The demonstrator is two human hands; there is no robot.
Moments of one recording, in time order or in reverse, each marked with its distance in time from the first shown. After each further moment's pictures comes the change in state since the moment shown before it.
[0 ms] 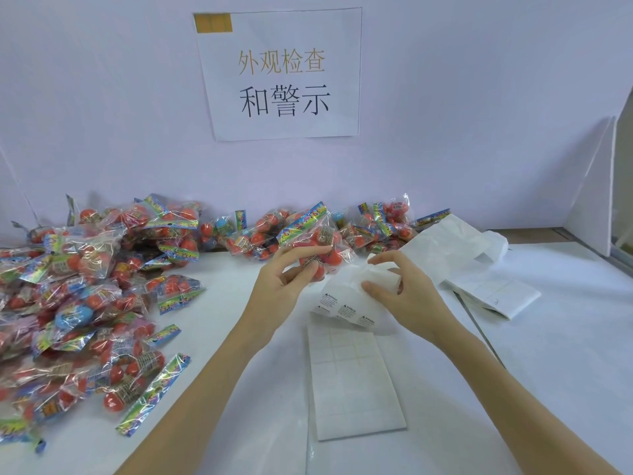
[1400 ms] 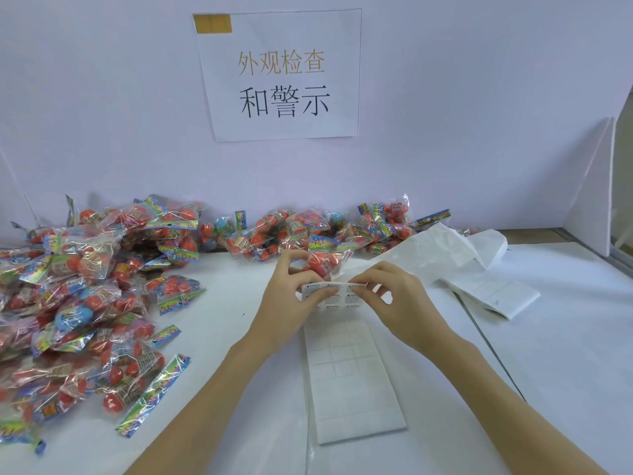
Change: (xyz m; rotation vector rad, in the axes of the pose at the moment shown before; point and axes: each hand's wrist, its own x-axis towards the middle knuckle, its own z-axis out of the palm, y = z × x) left_hand 0.003 -0.034 0.001 0.524 0.014 0.169; right_hand -0.005 0.000 0.008 -0.217 -0.010 -0.428
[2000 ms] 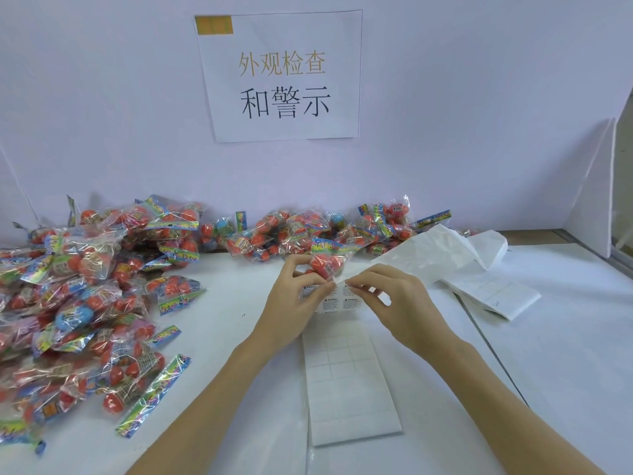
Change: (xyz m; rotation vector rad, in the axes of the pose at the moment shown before) left_hand -0.001 0.000 0.004 -0.039 -0.055 -0.045; right_hand -0.002 -0.006 -0.001 -0.116 0.062 -0.170
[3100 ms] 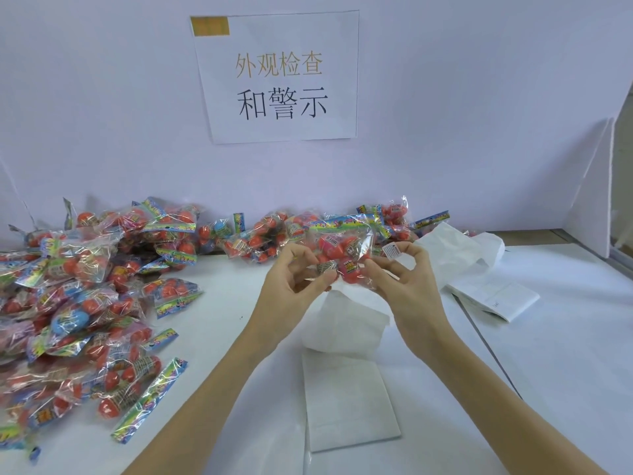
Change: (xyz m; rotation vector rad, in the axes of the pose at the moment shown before) left_hand -0.001 0.036 -0.009 -0.453 0.042 -0.080; right_hand 0.012 -0.022 -0.002 0.991 0.360 0.704
